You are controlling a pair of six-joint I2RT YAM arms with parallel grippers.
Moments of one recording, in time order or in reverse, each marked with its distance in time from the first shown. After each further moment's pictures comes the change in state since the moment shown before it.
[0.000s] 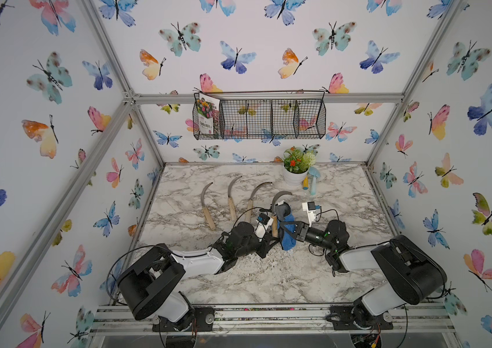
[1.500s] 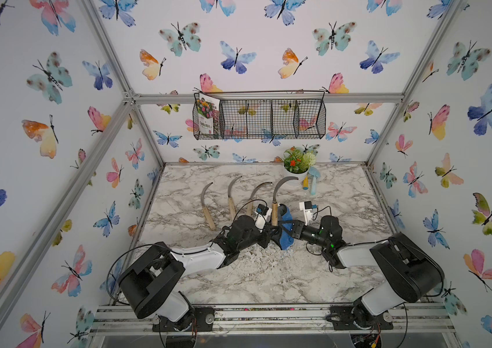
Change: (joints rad) left arm 0.019 0.016 0.090 0.002 -0.076 0.008; right arm -0.001 -0.036 0.113 -0.285 0.092 -0.088
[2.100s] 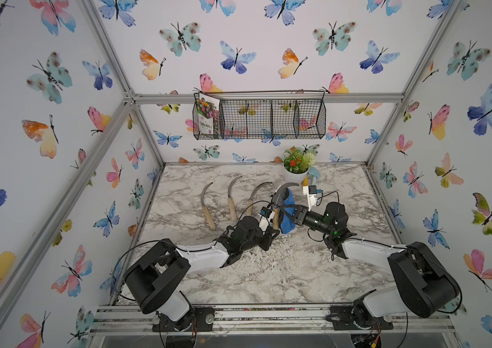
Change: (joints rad) left arm -0.018 0.043 0.014 -0.079 -0.003 0.006; right arm -0.034 -0.047 0.070 -0.053 -0.021 -0.047
